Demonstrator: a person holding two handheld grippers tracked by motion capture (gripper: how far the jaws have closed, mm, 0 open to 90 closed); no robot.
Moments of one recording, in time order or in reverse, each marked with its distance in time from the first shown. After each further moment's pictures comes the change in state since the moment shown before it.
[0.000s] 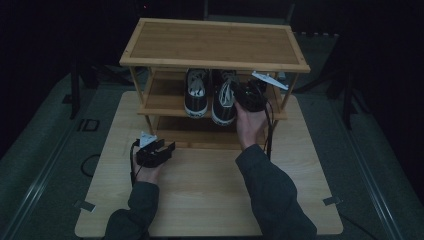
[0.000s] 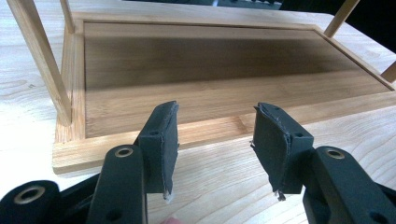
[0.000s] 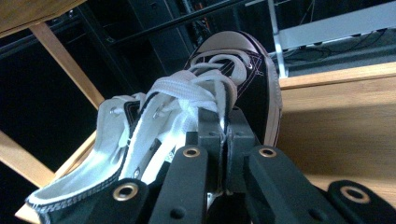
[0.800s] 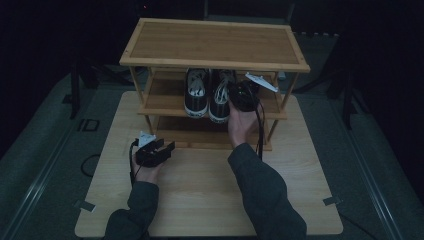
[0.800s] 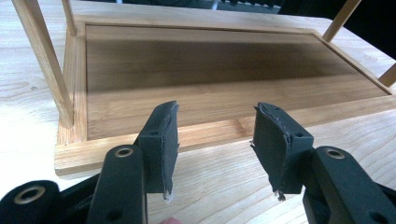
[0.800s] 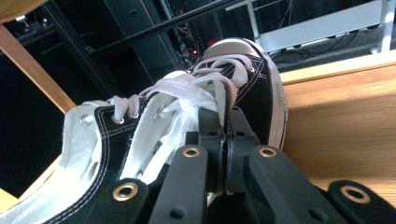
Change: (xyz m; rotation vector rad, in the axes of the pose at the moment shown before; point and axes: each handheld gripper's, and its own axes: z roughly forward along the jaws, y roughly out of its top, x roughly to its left) left arm 0.000 0.001 -0.001 -0.006 -0.005 -0.008; right arm 0.003 -0.013 0.022 -0.033 -0.078 0.039
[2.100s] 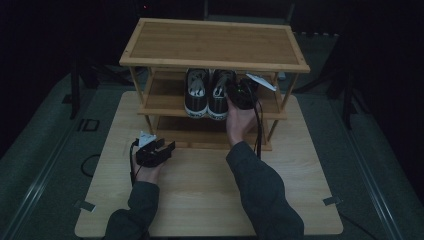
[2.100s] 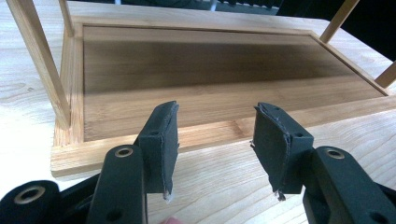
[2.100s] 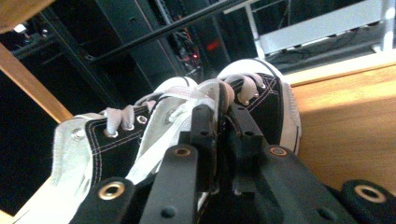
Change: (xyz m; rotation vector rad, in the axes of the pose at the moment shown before) left arm -0.002 0.000 0.000 -0.005 -0.004 0.000; right arm -0.002 -0.001 0.011 -0.017 0.006 0.033
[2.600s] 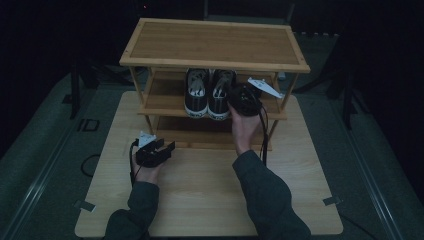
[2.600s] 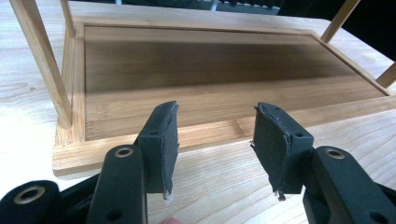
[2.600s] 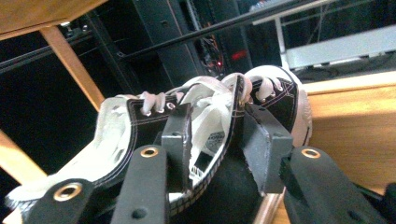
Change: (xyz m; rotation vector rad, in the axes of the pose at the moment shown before) left arm 0.000 0.000 -0.001 0.000 0.005 0.001; right arm -0.006 -0.007 -0.026 -0.038 0.117 -0.102
